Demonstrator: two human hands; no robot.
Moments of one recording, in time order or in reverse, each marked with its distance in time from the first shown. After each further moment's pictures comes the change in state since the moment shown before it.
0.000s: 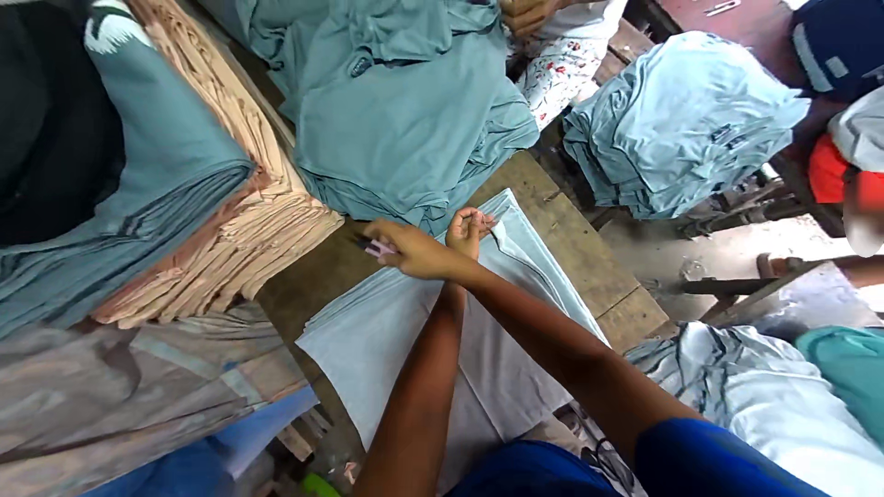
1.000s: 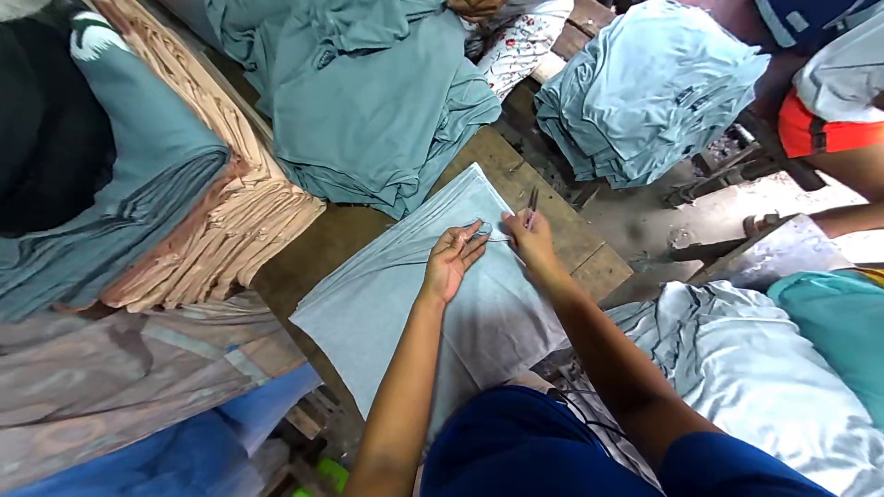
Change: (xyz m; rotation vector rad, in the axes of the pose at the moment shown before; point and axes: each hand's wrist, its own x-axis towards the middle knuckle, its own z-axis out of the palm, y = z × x) left_hand -0.106 0.040 -0.026 -0.350 -0.377 -0.293; right_hand -0.210 0.044 -0.037 0.616 0.879 0.561
